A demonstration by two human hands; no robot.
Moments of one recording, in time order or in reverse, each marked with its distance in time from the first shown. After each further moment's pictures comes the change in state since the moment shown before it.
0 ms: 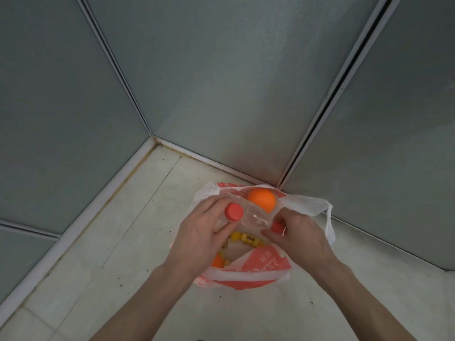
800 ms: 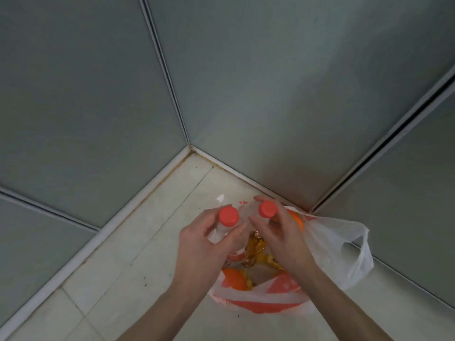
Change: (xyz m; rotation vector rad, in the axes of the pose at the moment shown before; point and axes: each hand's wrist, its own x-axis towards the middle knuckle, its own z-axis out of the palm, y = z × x) left_hand -0.006 0.029 -0.053 -0.418 0.313 -0.453; right_hand 0.038 -0.076 0.020 0.711 -0.005 -0.269
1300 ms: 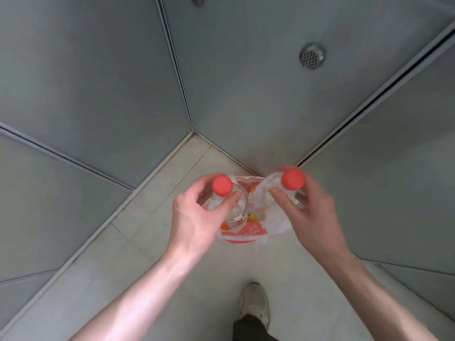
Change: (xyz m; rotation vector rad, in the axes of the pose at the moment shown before) left_hand -0.061 0.242 -0.091 -0.182 0.028 -0.171; right_hand -0.079 -0.287 -0.139 -0.105 0.041 0.084
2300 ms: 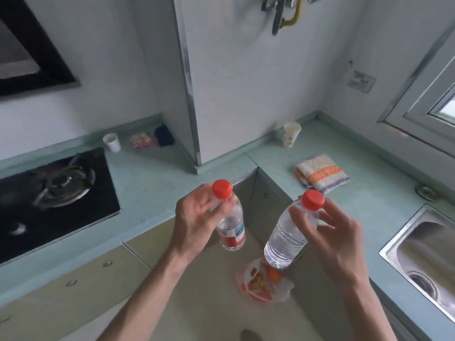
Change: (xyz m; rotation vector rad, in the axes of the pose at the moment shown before) left_hand -0.250 0.581 -0.258 -0.307 0.234 0.305; right_hand -0.182 -0.633 -0.224 0.111 -0.036 -0.370
